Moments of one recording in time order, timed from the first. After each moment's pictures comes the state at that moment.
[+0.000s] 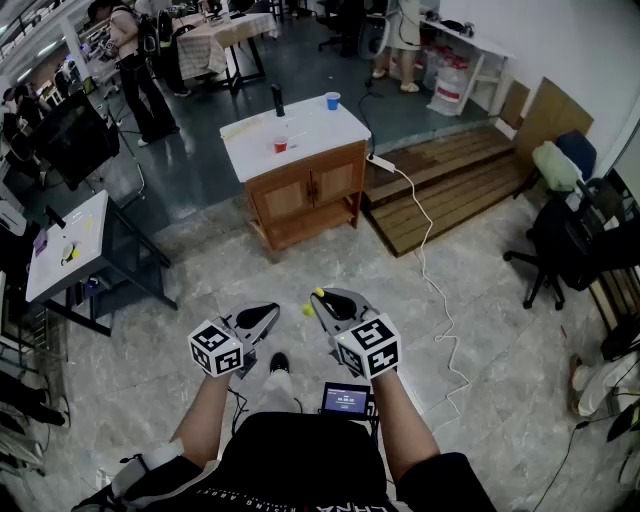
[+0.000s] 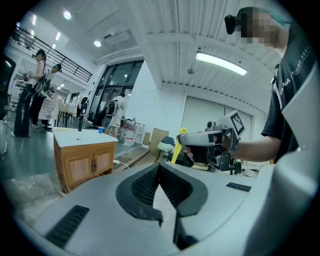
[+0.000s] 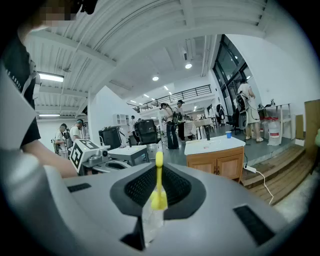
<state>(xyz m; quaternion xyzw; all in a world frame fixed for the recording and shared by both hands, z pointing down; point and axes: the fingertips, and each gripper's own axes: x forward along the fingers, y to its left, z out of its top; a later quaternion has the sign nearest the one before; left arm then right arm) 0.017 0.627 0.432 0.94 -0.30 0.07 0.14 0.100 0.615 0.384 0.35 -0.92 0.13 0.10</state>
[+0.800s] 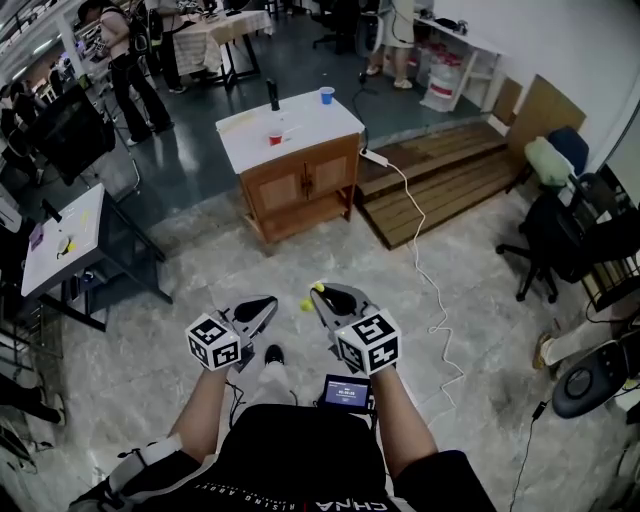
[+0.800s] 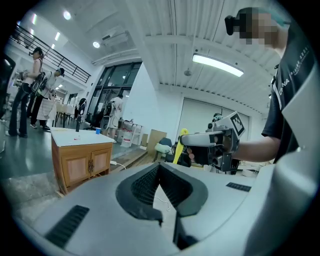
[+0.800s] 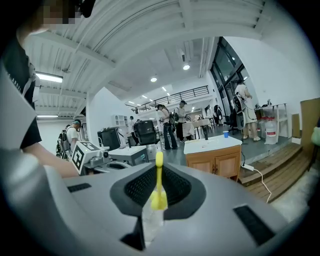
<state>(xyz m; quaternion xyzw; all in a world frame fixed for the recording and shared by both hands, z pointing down) 0.027 0.654 0.432 0.95 -0.29 0.06 0.13 0.112 0.648 0.384 0.36 -0.92 0.13 0.09</state>
